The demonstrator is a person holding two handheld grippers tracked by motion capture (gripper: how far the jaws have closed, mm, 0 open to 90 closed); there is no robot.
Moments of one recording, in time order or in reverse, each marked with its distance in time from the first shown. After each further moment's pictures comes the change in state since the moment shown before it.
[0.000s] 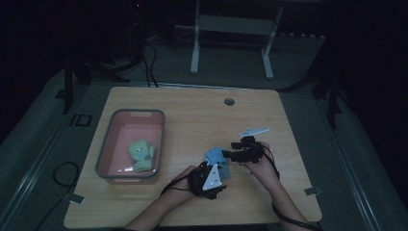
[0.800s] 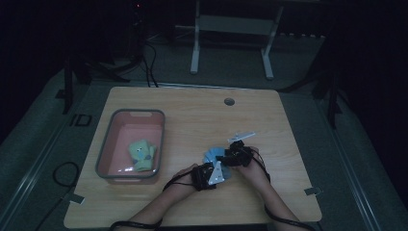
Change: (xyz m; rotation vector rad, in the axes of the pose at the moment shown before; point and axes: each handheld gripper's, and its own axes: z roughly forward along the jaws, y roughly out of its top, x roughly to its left) left arm 0.012 -0.005 0.022 0.122 -0.026 0.021; right arm 0.005 -0.013 0.041 0.105 -0.018 -0.018
